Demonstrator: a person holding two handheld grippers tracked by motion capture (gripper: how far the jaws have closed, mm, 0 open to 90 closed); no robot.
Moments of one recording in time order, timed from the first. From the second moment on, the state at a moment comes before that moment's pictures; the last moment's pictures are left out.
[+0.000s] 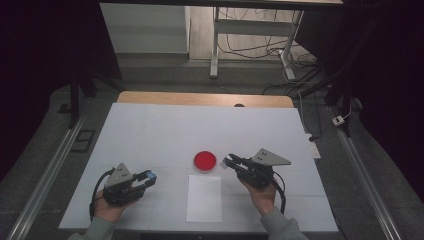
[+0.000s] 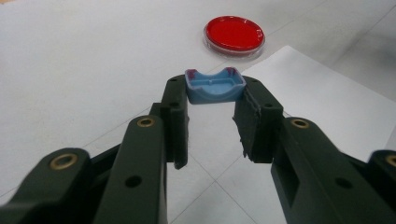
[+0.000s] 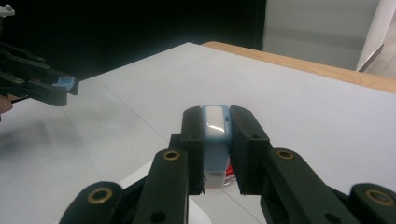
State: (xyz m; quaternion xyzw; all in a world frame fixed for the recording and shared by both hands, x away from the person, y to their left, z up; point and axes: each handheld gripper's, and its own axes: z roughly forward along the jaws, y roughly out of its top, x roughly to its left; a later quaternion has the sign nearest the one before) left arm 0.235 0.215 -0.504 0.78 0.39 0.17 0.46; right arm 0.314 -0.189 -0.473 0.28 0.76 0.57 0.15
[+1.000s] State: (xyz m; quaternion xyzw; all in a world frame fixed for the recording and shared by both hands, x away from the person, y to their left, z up) left arm 0.243 0.212 -0.507 0.79 0.38 0.16 0.45; right arm 0.330 -0.160 -0.465 0.26 0.77 0.56 0.15
